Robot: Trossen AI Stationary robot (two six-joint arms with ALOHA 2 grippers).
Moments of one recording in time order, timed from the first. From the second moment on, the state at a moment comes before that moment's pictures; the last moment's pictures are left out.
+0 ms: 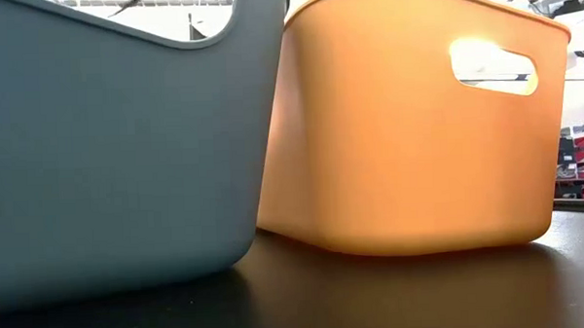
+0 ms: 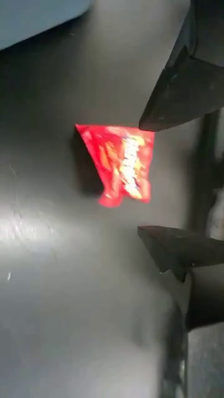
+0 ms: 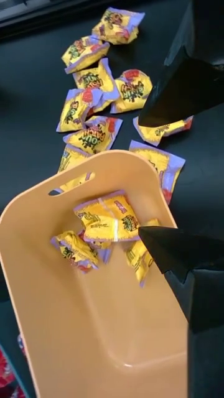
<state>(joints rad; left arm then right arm) -0.70 1.37 0.97 -1.19 -0.06 -0.80 0.04 1.39 1.24 -0.75 0.13 0.02</state>
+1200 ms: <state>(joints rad) -0.76 1.12 0.55 -0.86 -0.43 -0.88 -0.02 1.39 1.24 -0.75 0.14 0.36</state>
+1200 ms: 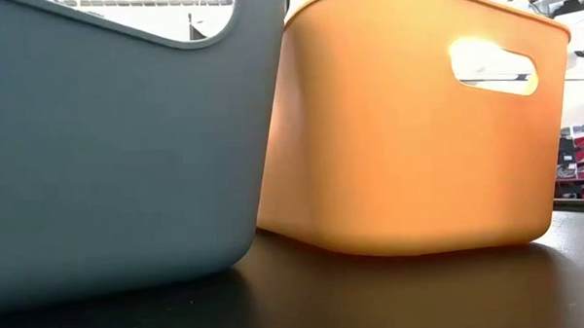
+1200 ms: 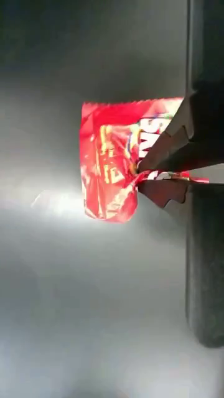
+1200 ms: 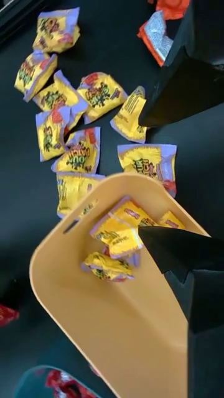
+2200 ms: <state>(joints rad) -0.91 0.81 0.65 -0.47 -0.21 -0.27 0.00 1.50 1.24 -0.60 0.16 0.74</state>
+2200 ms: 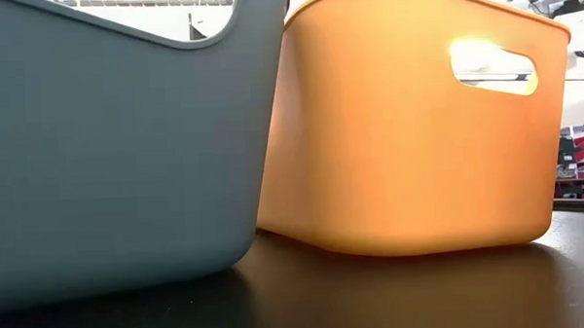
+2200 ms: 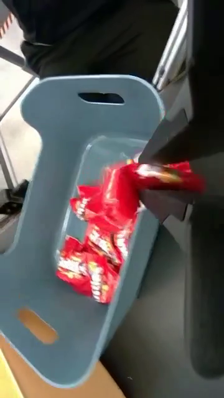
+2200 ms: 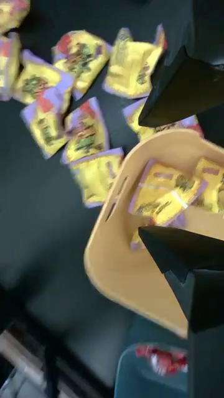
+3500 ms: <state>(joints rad) -0.43 0.85 0.73 -0.34 -0.61 -0.26 -0.57 1.56 1.13 -1.04 0.11 0.74</state>
